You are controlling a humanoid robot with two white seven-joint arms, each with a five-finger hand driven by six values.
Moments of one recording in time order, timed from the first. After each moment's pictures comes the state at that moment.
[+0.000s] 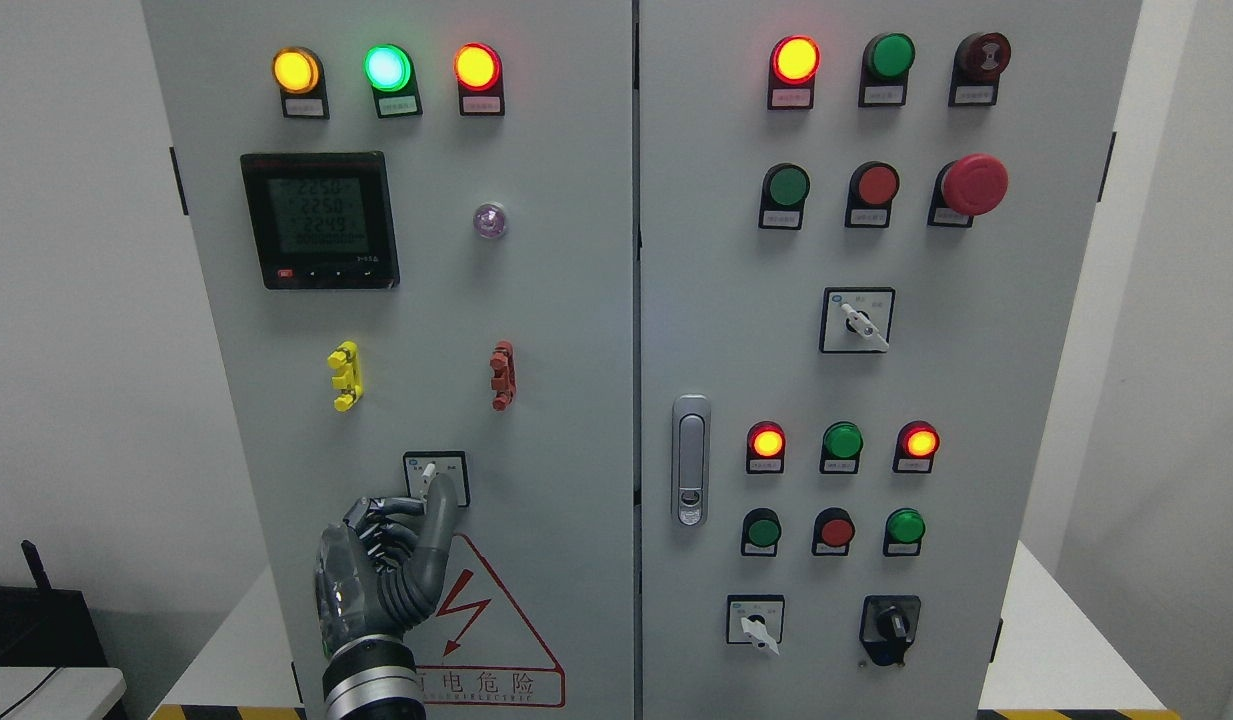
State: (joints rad) left arm -0.47 -0.11 -0.14 -1.80 -0.22 0.53 0.49; right arm 0.09 0.12 0.00 -0.13 0.00 0.00 0.00
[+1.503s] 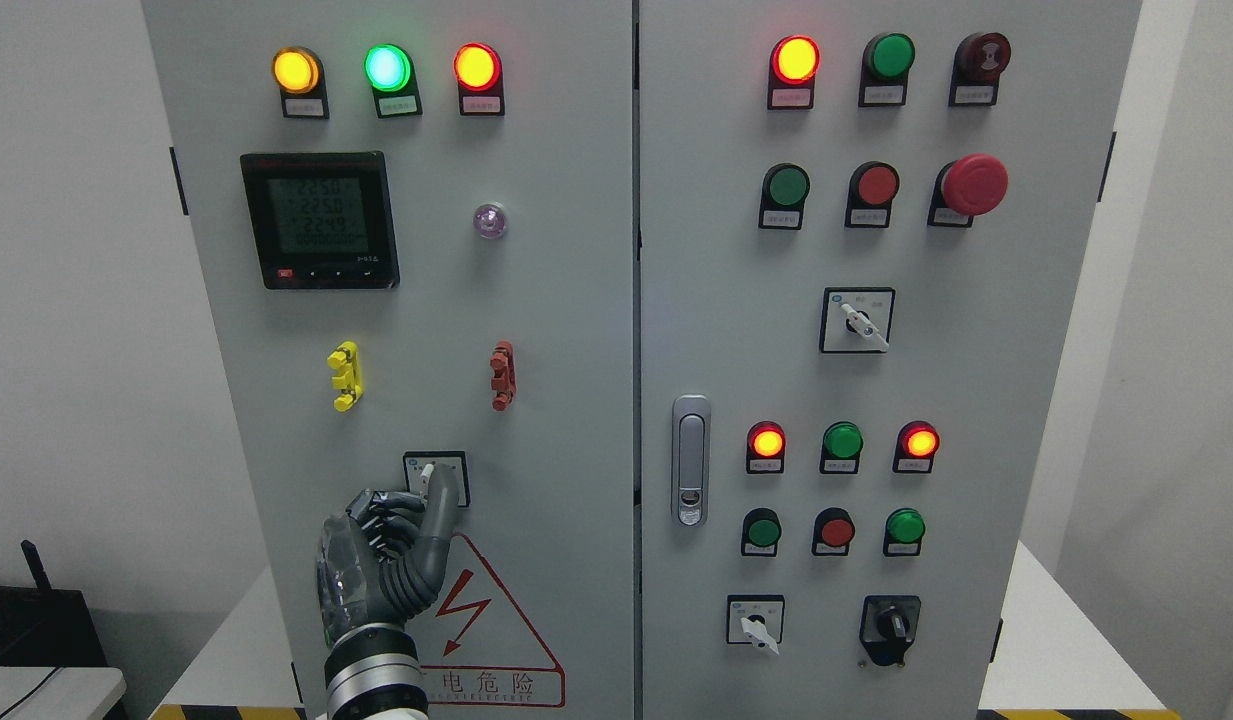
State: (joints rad) left arm -0.49 -0.11 -0.14 -1.79 -0.22 0.56 0.50; right arm 0.09 0.12 0.00 -0.13 0.00 0.00 0.00
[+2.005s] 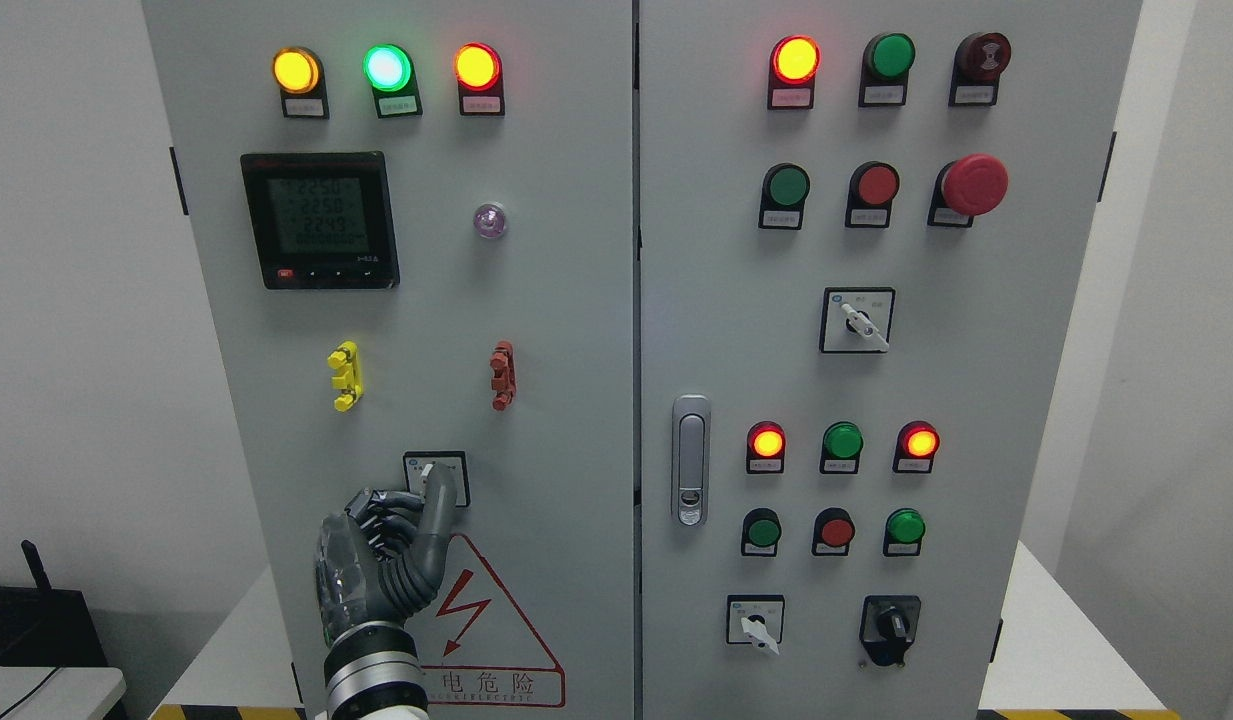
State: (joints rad) left arm -0.50 -0.11 -0.14 -1.79 -0.22 0.56 0.50; right arm 0.09 0.12 0.00 -0.13 0.00 0.00 0.00
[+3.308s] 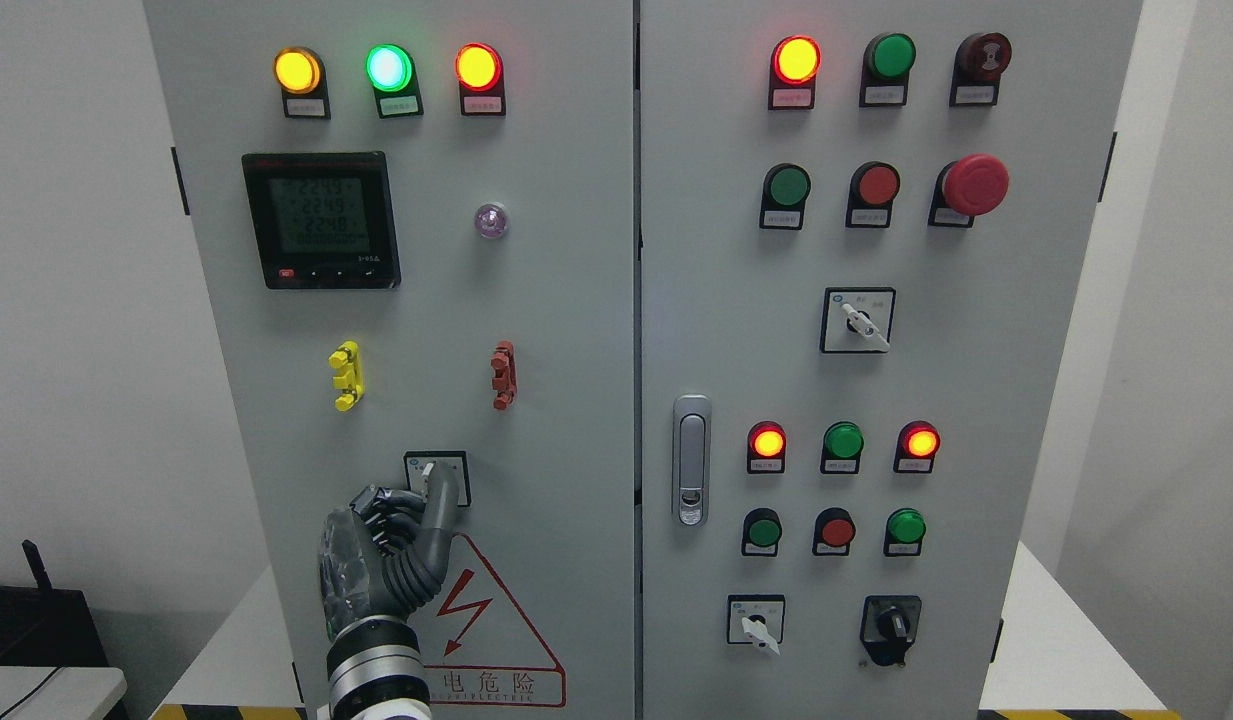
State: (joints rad) left arm -0.51 -0.11 -0.14 -1.79 -0.23 0.59 0.50; right arm 0.09 0.12 0.00 -0.13 0.00 0.00 0.00
